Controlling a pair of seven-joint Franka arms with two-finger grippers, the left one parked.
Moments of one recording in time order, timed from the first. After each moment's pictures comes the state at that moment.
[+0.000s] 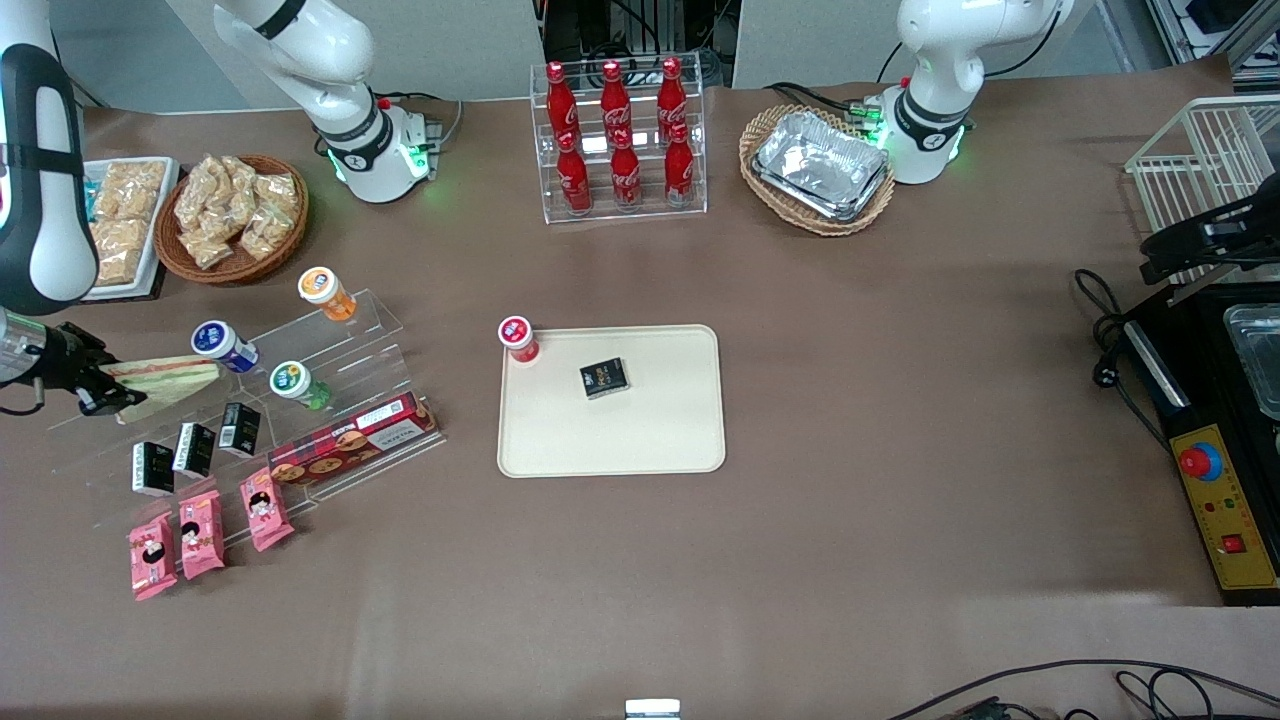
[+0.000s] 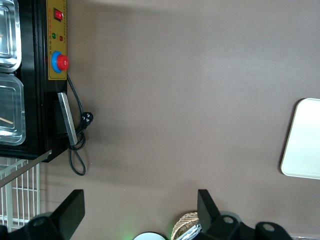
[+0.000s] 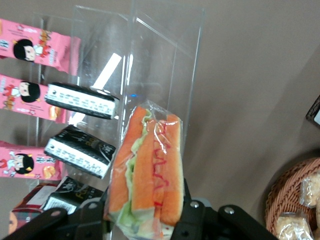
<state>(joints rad) -0.40 0.15 0.02 -1.98 -0.06 2.07 0.66</state>
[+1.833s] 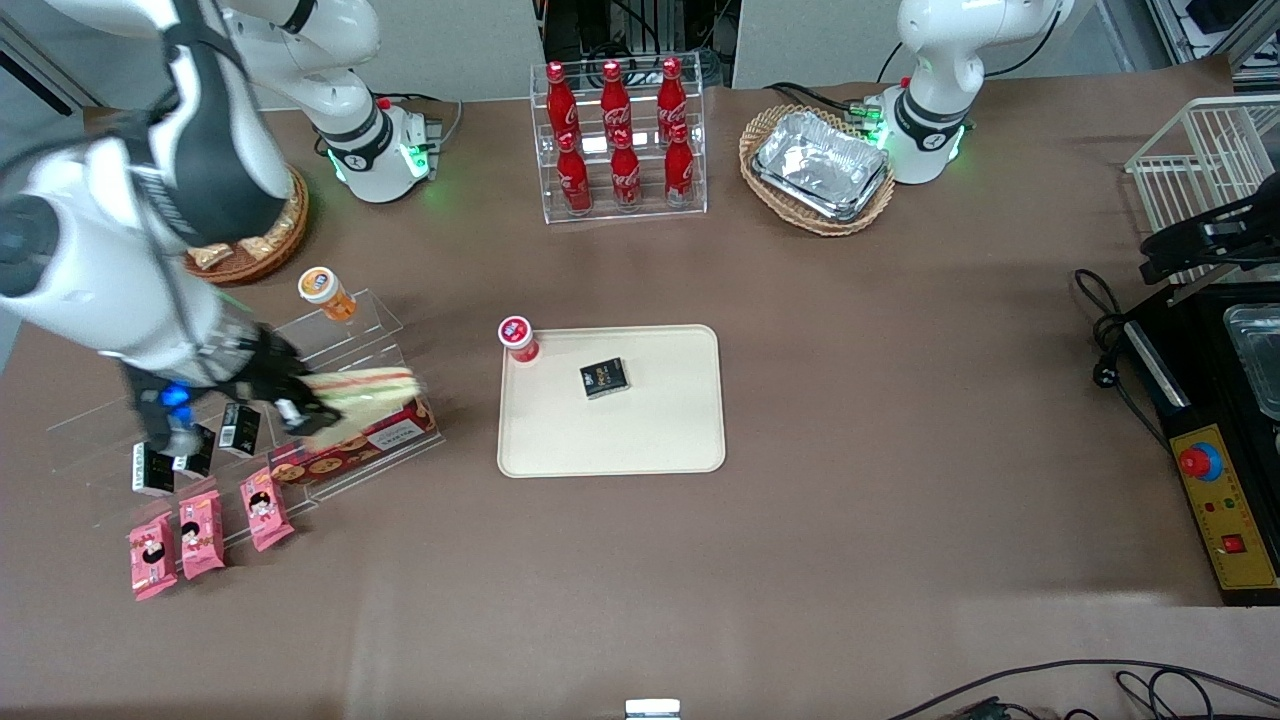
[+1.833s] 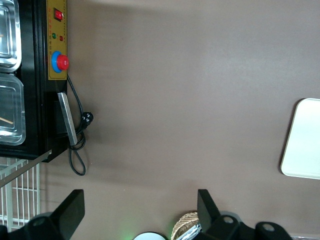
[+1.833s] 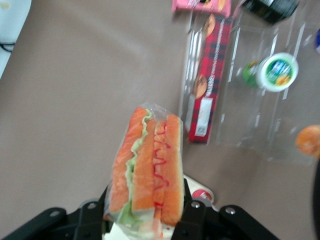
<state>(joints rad) 0.17 0.19 0.05 -1.62 0.09 1.84 1.22</state>
